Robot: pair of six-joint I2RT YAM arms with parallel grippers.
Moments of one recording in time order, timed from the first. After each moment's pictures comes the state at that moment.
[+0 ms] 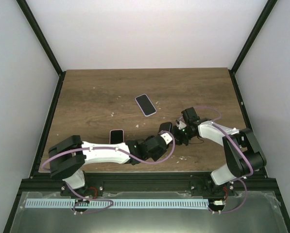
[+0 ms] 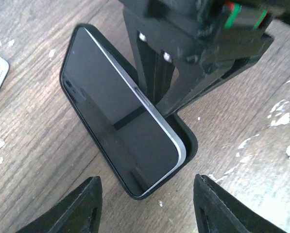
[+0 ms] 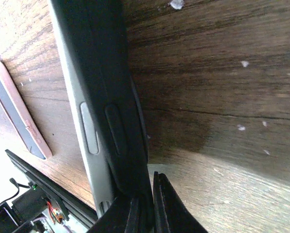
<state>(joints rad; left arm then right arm) -1.24 1.62 0.93 -0.15 -0.35 -0.18 0.37 1.49 0.71 -0.44 -0.59 0.68</state>
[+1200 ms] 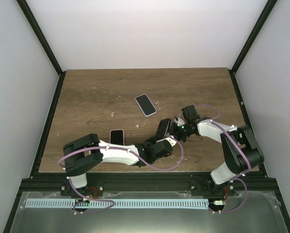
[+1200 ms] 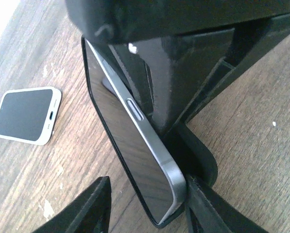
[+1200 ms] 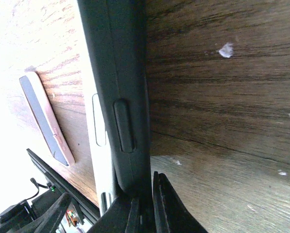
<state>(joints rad) -1.26 1.81 0.98 -0.04 -0.63 0.06 0.36 1.54 0.73 -0.34 -0.67 0.70</state>
